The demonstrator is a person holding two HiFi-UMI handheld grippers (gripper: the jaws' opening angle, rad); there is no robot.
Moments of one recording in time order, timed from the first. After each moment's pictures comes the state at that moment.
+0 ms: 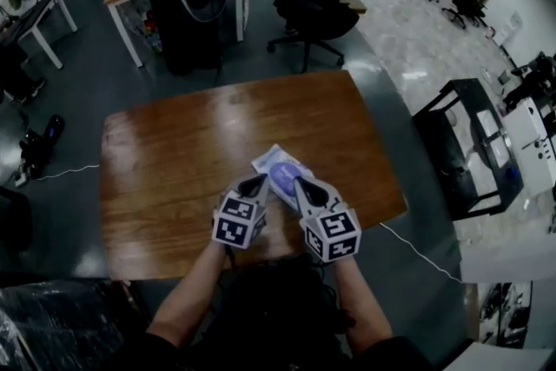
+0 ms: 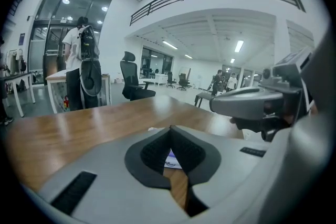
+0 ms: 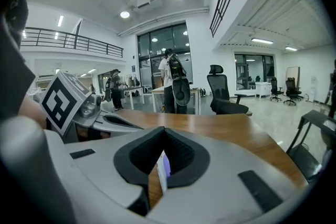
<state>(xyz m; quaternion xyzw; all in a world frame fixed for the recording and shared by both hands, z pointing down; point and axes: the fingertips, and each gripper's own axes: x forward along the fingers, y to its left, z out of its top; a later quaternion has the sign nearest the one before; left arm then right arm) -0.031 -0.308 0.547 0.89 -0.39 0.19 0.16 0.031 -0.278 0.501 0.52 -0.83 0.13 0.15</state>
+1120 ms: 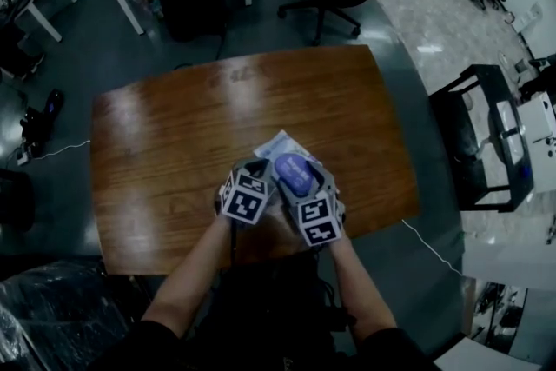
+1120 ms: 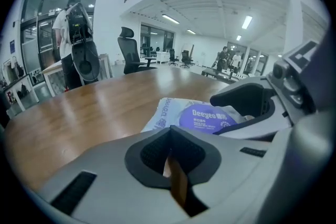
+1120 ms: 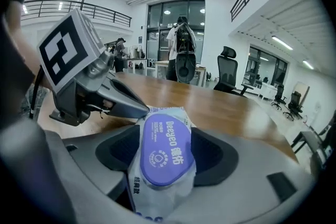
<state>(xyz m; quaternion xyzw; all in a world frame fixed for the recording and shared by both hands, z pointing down) -0.027 -0.347 0.649 0.85 -0.38 0.32 0.19 0.029 -0.312 0.622 0.49 -0.81 0.13 0.30</state>
